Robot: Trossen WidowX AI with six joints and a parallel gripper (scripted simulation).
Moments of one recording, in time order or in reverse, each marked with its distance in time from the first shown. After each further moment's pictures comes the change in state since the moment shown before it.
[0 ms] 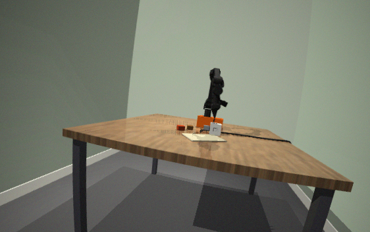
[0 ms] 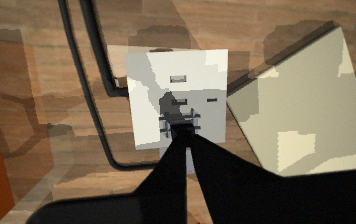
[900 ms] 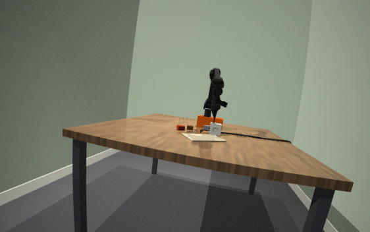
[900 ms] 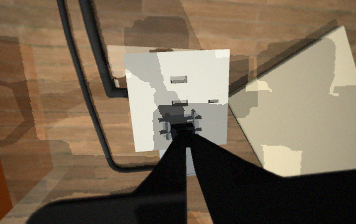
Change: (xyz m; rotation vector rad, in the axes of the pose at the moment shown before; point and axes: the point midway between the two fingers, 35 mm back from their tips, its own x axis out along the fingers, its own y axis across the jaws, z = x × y) arm 0.003 0.000 0.000 0.000 -0.001 0.000
